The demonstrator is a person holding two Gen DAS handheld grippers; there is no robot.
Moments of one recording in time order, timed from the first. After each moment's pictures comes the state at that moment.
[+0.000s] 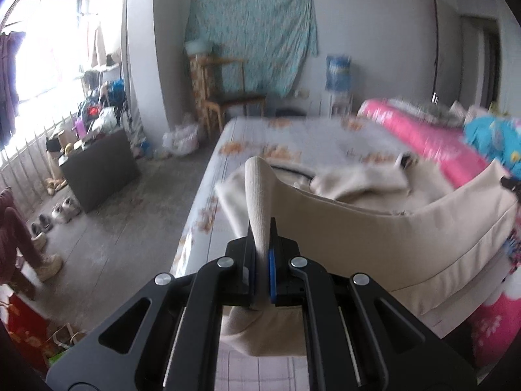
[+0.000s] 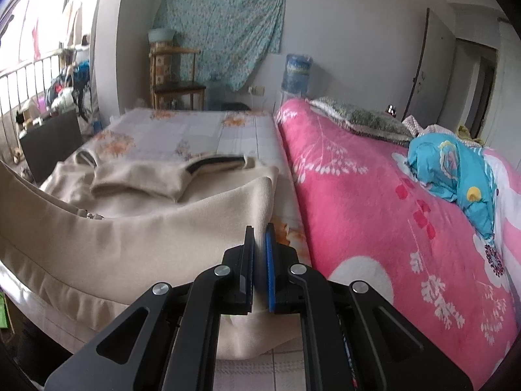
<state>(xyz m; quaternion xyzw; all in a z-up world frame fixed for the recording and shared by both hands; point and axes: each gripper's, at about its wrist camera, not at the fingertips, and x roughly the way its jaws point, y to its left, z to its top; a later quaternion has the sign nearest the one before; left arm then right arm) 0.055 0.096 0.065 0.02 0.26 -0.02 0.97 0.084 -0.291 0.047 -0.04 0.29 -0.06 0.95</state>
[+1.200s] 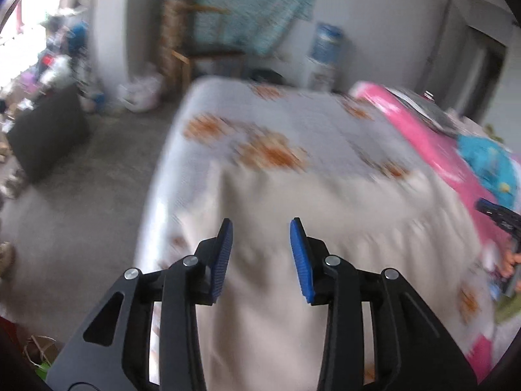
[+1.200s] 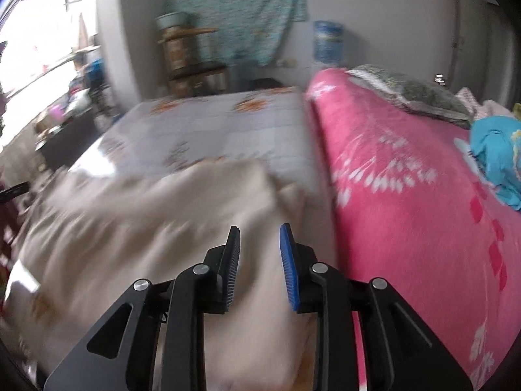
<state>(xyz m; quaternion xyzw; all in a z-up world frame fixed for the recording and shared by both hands) 0.249 0.139 0.018 -0.06 0.39 -0.12 0.91 0.224 -0.334 0.001 0.02 0.39 0.06 0.92</state>
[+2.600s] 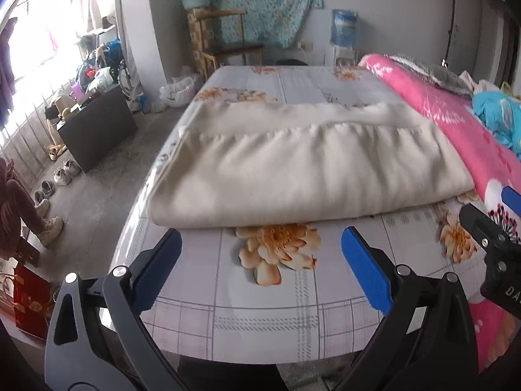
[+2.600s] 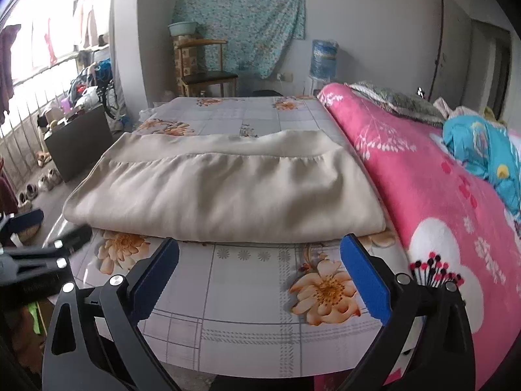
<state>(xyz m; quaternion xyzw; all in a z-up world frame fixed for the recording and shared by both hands) 0.073 0.017 0.029 0.02 0.39 0.01 0.92 0.071 -0.185 0.021 0.00 0.35 -0.01 0.94</state>
